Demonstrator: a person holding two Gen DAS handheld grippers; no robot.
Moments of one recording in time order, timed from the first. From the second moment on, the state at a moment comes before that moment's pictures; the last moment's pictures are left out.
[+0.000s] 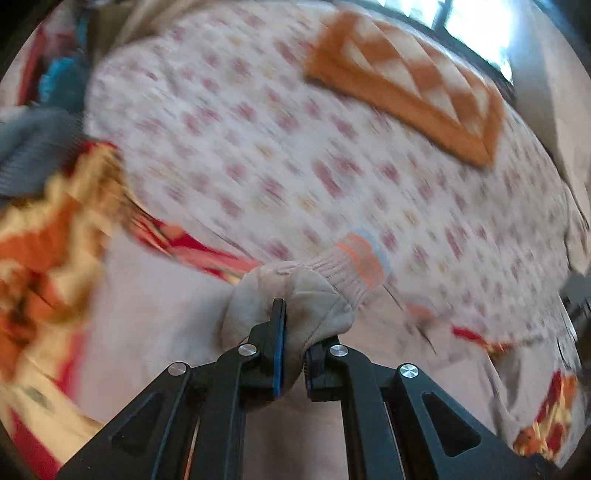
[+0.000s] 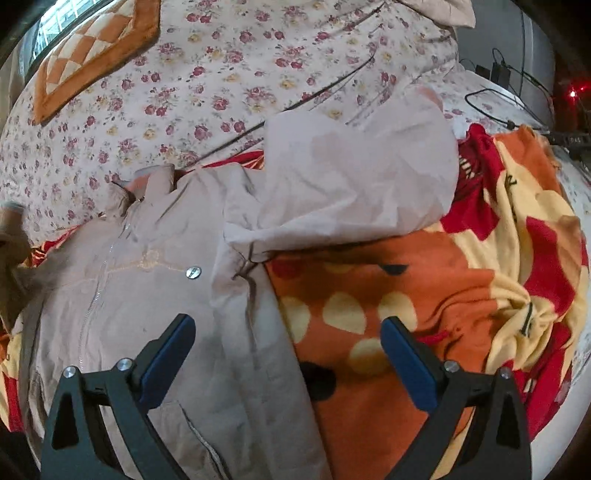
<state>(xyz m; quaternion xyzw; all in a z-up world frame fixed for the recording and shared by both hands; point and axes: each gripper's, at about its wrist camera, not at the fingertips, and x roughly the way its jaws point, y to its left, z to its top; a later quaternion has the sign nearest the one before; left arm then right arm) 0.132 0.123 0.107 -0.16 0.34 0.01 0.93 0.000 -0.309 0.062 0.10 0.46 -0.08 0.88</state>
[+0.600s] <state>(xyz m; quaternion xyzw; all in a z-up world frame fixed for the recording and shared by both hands) 0.140 -0.108 0.044 -0.15 0.41 -0.17 0.88 0.004 -0.331 0.059 0.17 0.43 -0.11 0.88</state>
